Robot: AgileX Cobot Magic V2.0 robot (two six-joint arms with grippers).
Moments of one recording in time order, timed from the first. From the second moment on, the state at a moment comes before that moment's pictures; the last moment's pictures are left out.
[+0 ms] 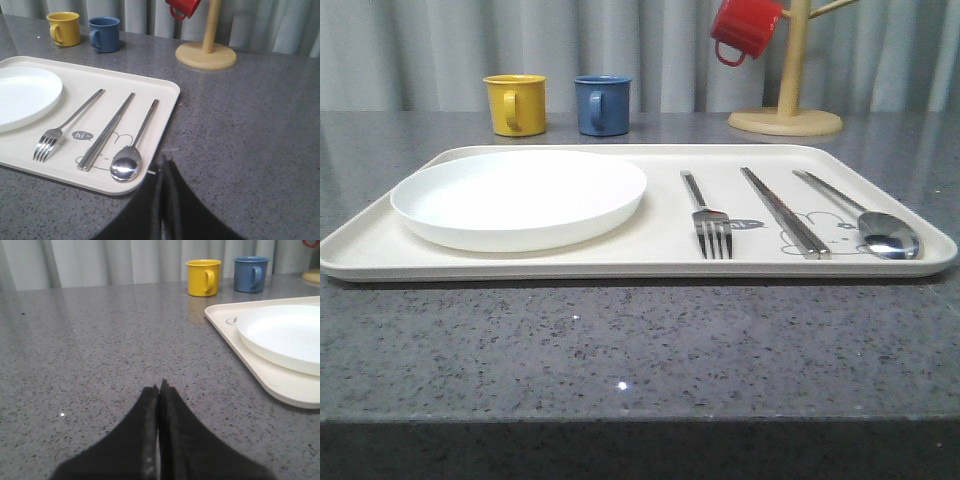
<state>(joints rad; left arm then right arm) -0.07 0.00 0.00 -0.07 0.17 0.15 0.25 0.19 -0.39 0.00 0.48 0.03</state>
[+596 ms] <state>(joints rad) -0.05 0.00 0.00 -0.07 0.17 0.15 0.25 0.19 -0.39 0.00 0.48 0.03</state>
